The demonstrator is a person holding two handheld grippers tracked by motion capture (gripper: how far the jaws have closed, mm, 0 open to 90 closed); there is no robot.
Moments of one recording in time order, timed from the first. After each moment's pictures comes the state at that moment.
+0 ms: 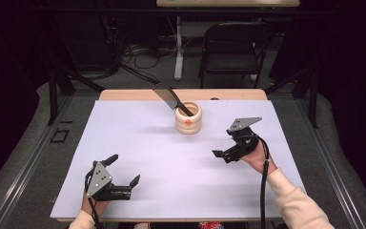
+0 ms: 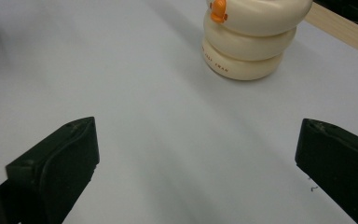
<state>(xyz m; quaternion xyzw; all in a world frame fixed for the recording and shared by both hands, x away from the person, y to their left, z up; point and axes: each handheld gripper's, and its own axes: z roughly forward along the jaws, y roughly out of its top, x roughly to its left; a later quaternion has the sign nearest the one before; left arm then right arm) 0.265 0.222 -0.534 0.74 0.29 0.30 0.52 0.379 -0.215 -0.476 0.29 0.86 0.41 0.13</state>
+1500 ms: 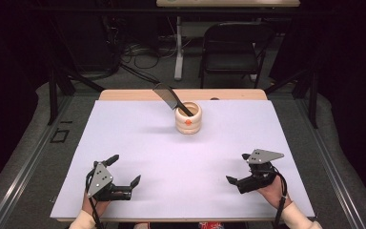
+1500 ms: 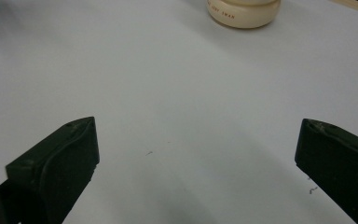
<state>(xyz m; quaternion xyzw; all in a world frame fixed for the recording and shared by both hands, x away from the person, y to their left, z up) 0.265 0.221 -0.535 0.74 0.29 0.29 0.52 0.298 -0.254 -0.515 0.31 0.83 0.43 0.17</state>
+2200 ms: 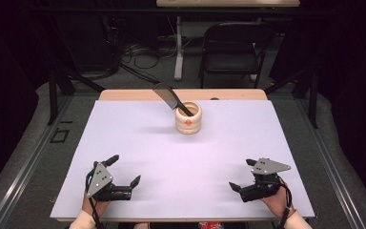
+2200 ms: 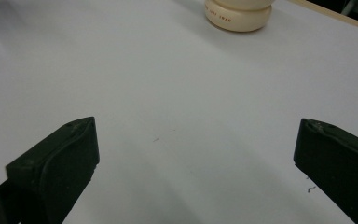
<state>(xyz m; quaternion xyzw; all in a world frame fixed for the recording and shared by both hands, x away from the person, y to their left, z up) 0.265 0.221 -0.535 0.74 0.29 0.29 0.53 0.272 -0.259 -0.518 0.31 0.82 0.44 0.20</state>
